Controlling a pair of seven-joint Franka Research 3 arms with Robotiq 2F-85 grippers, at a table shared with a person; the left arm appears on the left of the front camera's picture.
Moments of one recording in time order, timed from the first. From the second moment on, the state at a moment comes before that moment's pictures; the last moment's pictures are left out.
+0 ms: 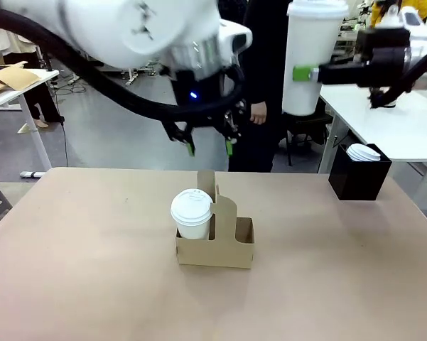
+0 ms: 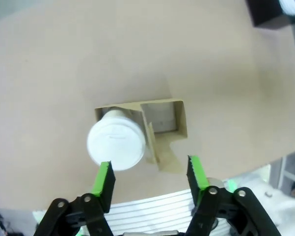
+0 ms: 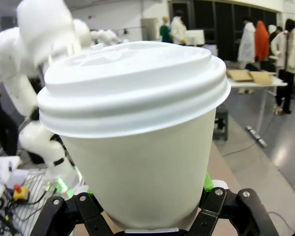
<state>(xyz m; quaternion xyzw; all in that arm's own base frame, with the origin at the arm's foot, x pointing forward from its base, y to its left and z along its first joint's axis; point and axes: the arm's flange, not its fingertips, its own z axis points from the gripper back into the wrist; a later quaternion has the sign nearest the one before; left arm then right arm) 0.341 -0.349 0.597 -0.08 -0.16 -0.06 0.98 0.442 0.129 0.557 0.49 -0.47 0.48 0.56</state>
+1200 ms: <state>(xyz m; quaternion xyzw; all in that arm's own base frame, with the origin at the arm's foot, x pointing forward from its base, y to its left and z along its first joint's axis) 0.298 -0.189 0.579 -0.05 -0.20 -0.27 0.94 0.463 0.133 0.450 0.48 -0.45 0.54 0.52</state>
